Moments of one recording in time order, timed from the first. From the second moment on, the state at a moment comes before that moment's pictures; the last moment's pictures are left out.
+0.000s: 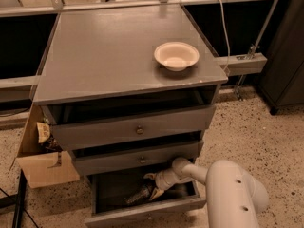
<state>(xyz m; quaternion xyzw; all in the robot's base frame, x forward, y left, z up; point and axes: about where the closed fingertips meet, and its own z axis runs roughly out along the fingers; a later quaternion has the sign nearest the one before) 0.569 0.010 0.137 -0.75 0.55 0.23 0.29</state>
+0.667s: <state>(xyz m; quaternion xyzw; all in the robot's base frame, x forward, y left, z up) 0.563 0.015 0.137 -0.75 0.54 0.24 0.29</state>
